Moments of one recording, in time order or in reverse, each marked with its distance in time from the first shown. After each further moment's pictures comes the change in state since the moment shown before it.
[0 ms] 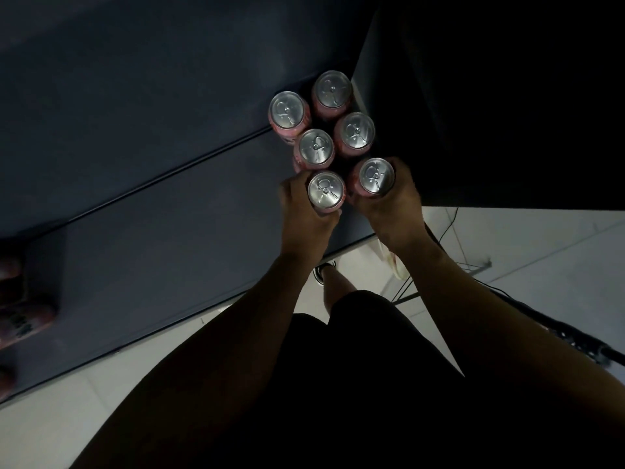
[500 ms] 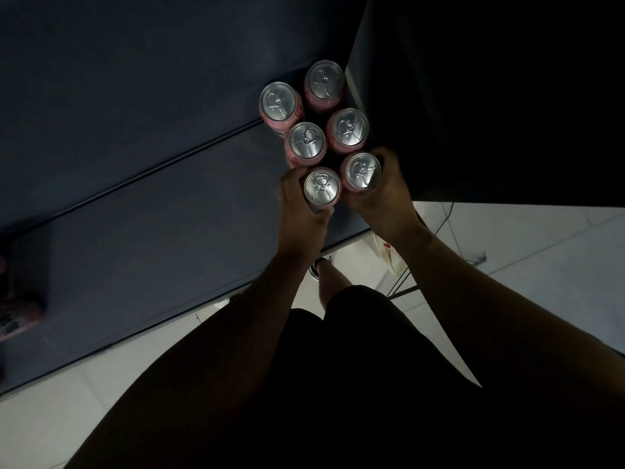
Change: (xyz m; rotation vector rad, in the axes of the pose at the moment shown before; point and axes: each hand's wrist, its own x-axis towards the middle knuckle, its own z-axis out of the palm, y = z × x) left_hand -0.004 -0.006 0.006 -0.011 -0.014 0.033; right_hand 0.011 0.009 0.002 0.012 -0.082 -0.021
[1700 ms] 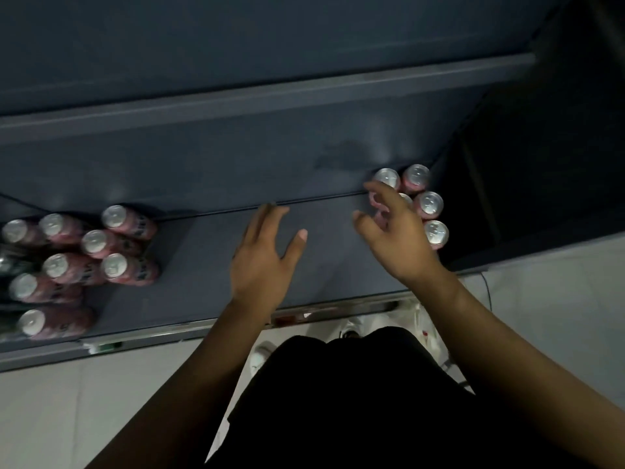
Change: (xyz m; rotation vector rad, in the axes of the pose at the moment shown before) left_hand -0.122 0.049 -0.245 0.400 0.335 0.136; right_hand -0.150 -0.157 0.055 -0.110 -0.168 -0.542
